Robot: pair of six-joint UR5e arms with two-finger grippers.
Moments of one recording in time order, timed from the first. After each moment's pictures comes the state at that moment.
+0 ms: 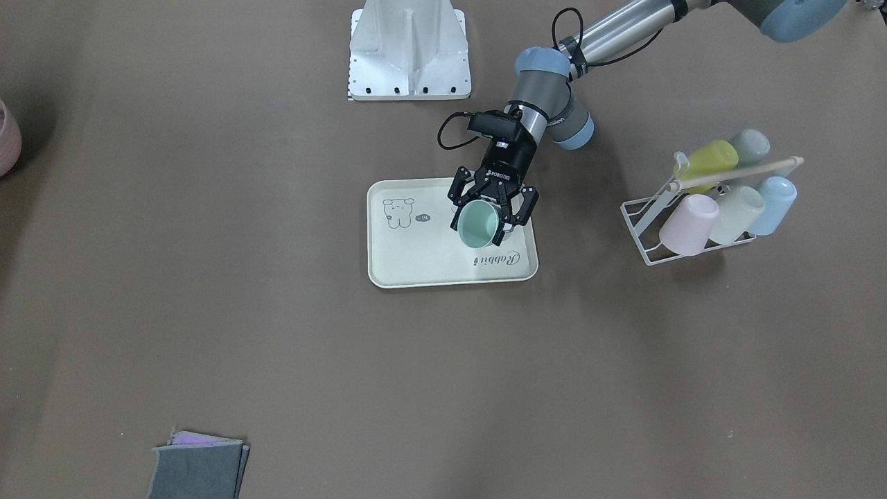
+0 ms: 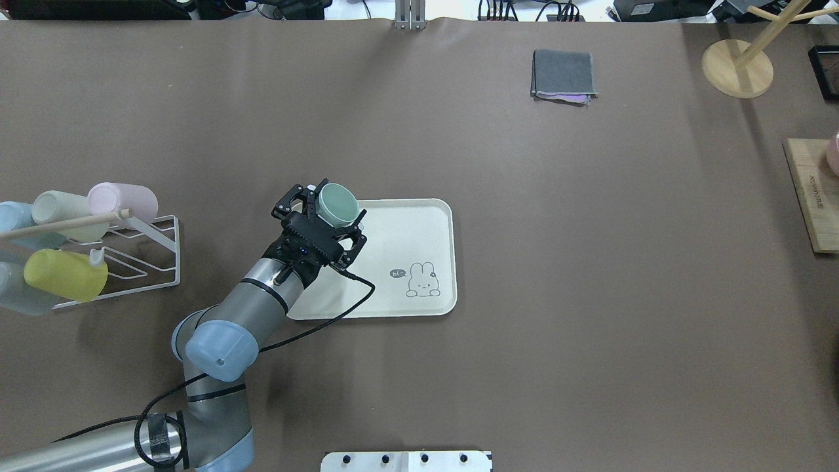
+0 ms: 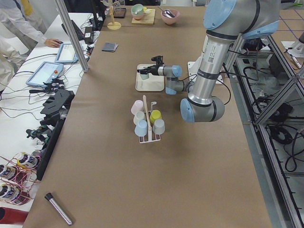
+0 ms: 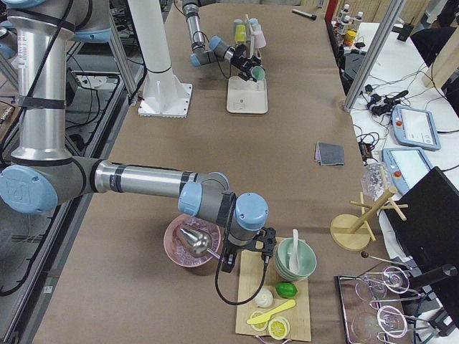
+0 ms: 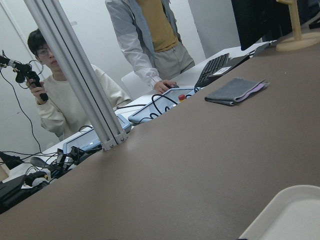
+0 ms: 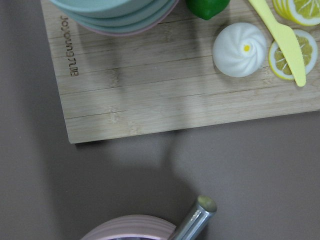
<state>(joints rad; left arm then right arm) -0.29 -2.06 -1.37 -2.98 -0.85 -0.31 1.64 -1.66 1.62 -1.79 2.33 -0.06</state>
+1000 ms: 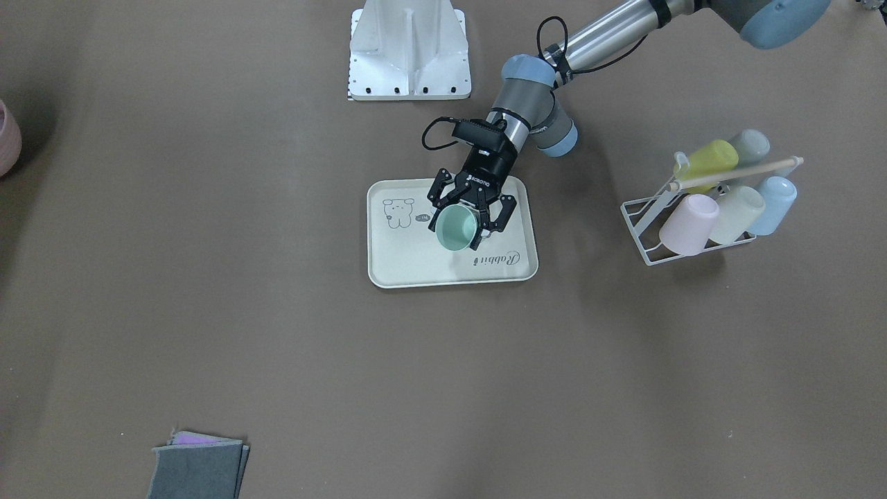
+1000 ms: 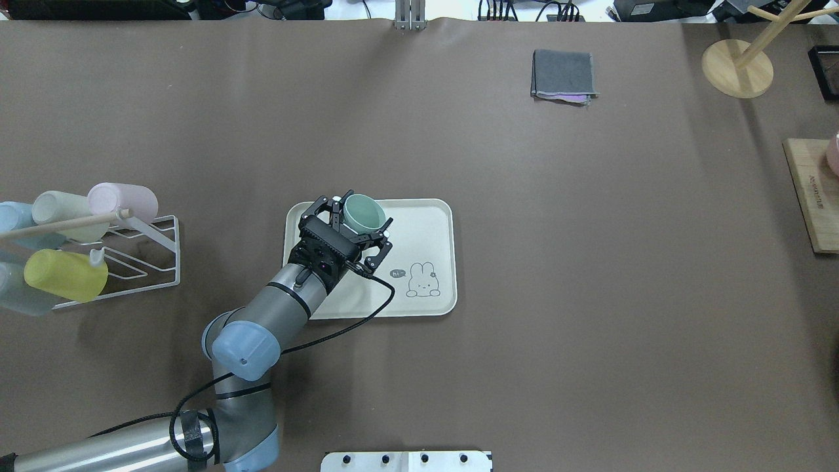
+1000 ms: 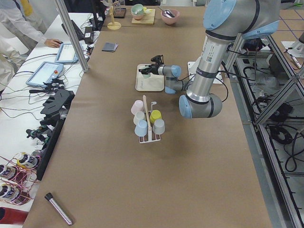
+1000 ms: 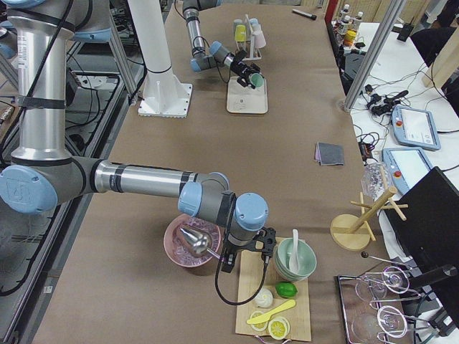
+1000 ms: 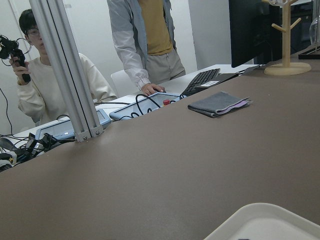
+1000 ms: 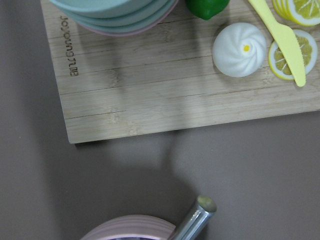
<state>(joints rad) -0.29 -2.14 -1.27 -3.00 -0.89 -0.37 1.64 -1.66 1.62 -1.79 2.33 -0.06</state>
